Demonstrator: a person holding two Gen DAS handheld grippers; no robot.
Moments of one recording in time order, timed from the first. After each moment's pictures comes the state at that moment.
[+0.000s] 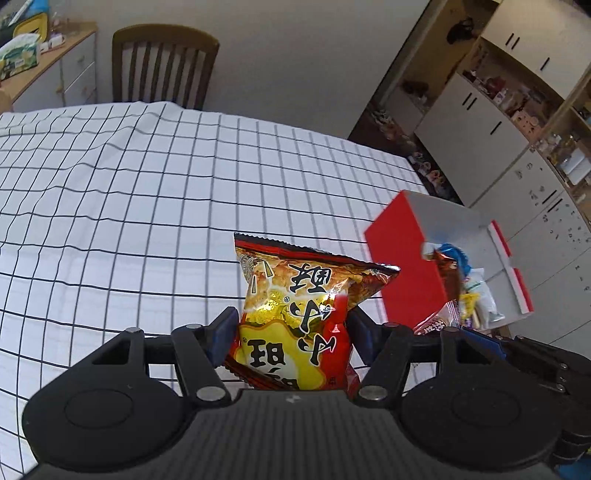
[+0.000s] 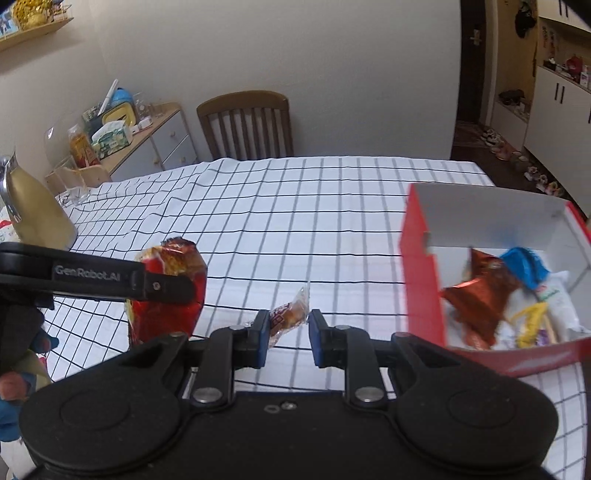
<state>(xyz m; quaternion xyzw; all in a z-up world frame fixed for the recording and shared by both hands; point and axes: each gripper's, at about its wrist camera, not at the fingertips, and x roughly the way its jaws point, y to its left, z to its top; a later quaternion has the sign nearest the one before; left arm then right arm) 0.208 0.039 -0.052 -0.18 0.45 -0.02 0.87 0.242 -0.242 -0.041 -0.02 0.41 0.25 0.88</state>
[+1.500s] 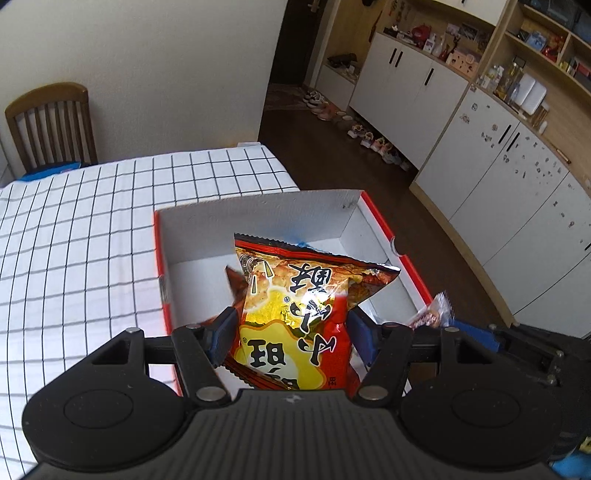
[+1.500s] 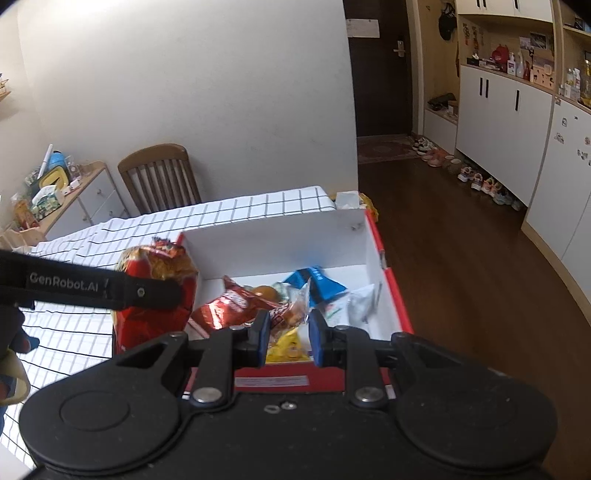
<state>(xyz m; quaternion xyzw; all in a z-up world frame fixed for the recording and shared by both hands) 0.309 -0.228 -0.023 -0.07 0.45 -0.09 0.89 0.294 -0.488 -0.022 0.02 0.37 0.18 0.91</state>
